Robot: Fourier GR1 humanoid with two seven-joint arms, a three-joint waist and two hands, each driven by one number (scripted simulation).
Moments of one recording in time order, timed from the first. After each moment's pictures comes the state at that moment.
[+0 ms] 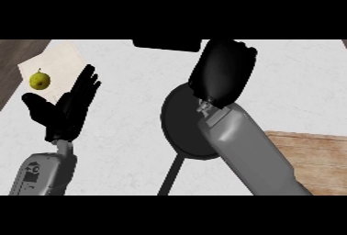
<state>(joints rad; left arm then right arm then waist) -0.25 0.17 0.00 -1.52 0.12 0.08 0.23 -0.86 -0.01 0.37 -1.41 1.48 0.19 1.18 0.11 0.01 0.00</state>
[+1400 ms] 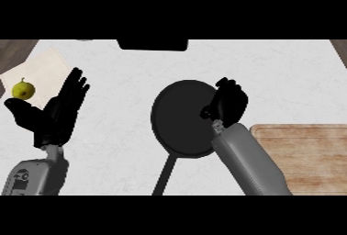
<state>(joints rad) -0.21 0.18 0.04 -1.56 0.12 0.09 0.24 -0.61 -0.01 0.35 -1.07 1.20 -0.33 1.11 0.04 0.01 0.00</state>
